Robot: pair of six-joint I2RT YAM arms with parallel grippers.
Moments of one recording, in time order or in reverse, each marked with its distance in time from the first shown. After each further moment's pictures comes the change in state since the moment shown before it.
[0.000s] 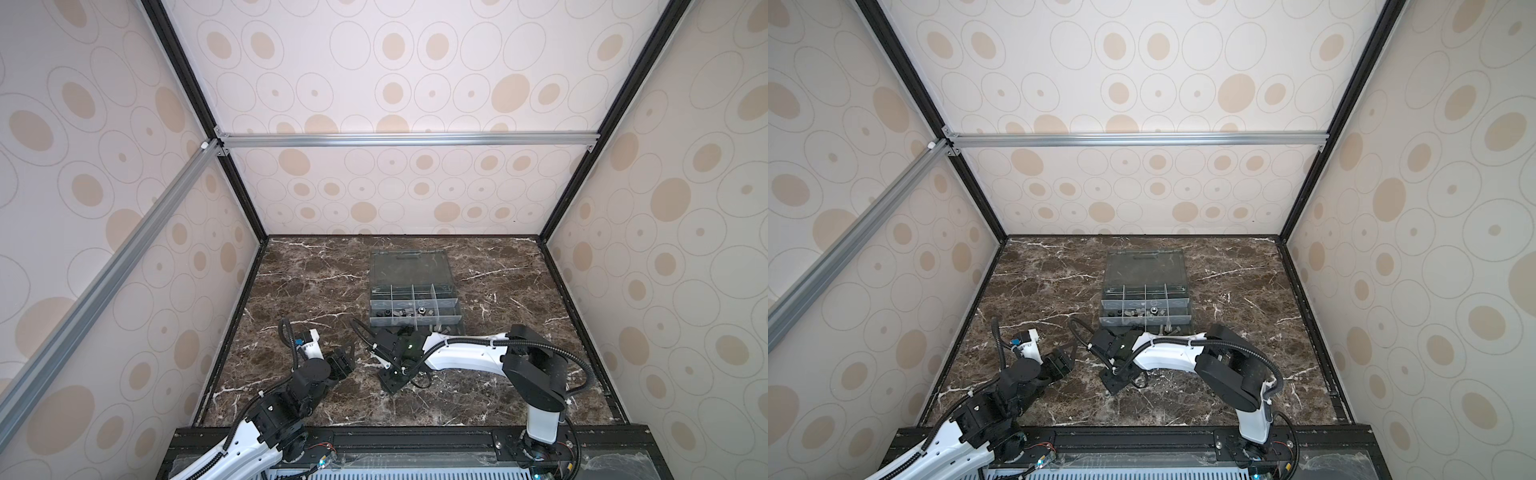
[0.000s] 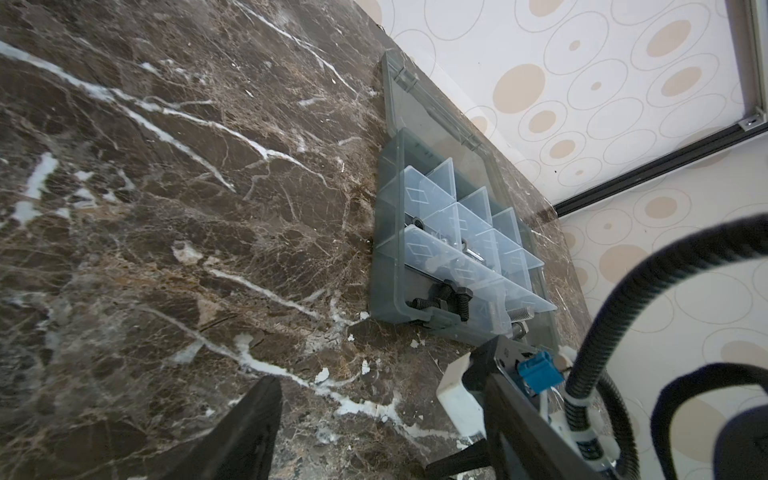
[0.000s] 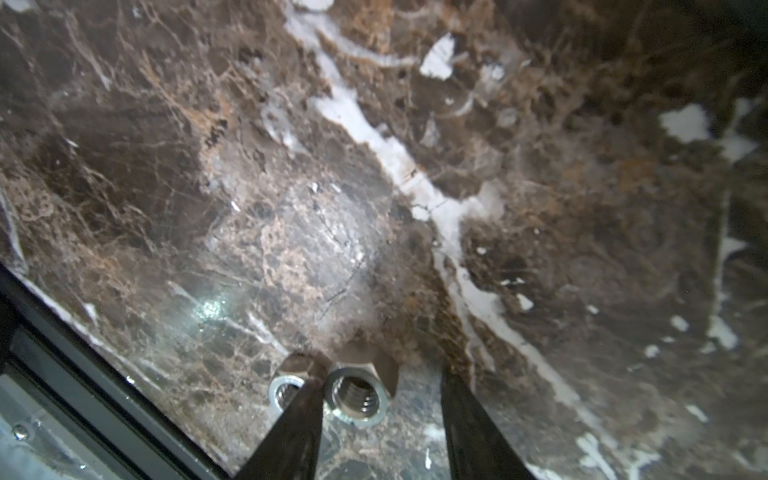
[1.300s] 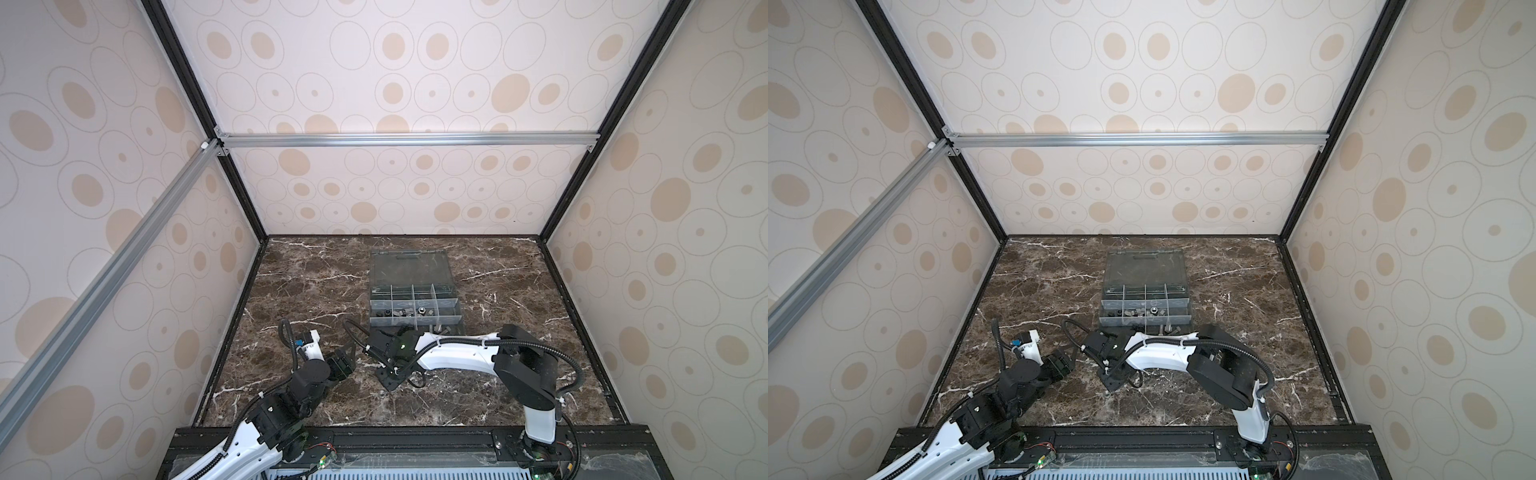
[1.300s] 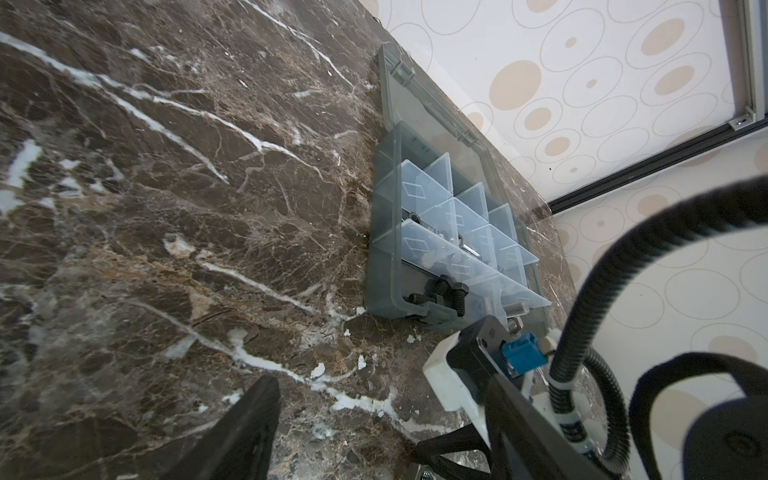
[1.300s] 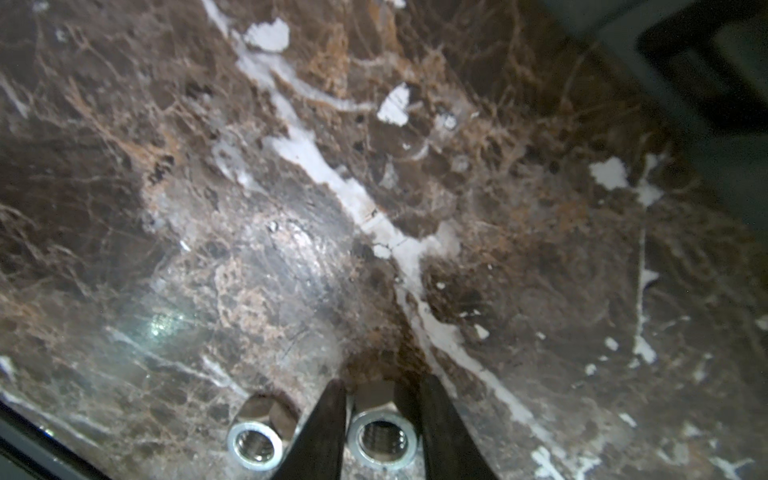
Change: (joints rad) left arm 0.000 -0.013 -0.013 0.005 0.015 -0.008; right arm 0.021 0.054 0.066 -0.052 0.116 -0.013
